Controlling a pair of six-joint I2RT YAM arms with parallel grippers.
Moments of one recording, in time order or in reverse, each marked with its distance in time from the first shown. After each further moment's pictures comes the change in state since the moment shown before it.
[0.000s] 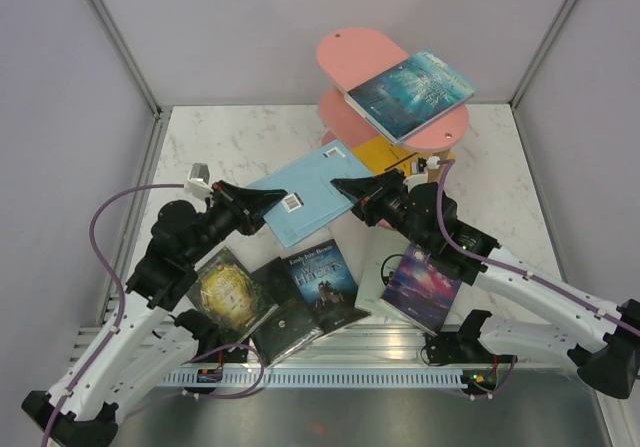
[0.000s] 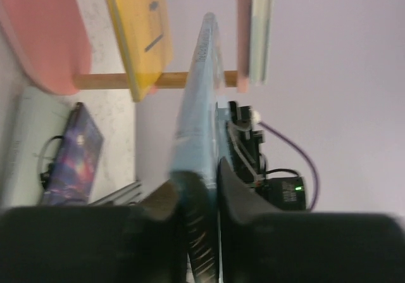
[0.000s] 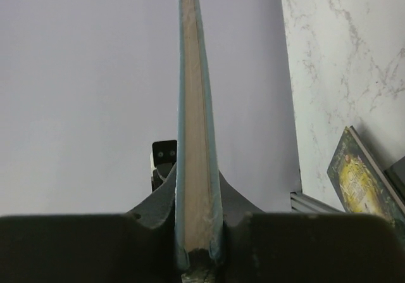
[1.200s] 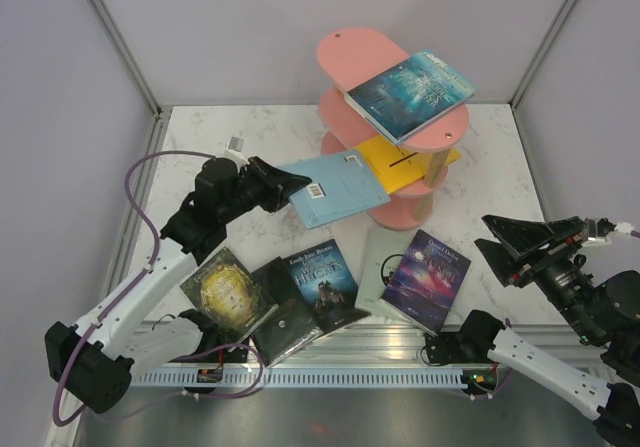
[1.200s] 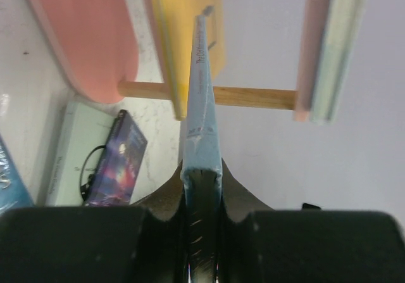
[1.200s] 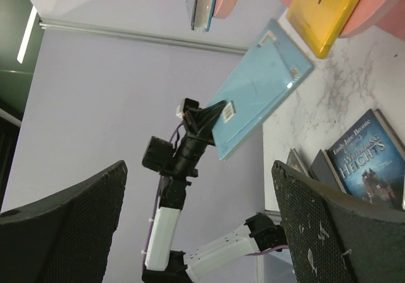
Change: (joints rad) left arm -0.002 0.362 0.149 0.026 0.037 0.109; right arm 0.008 -0.734 0.243 -0.900 0.249 -0.165
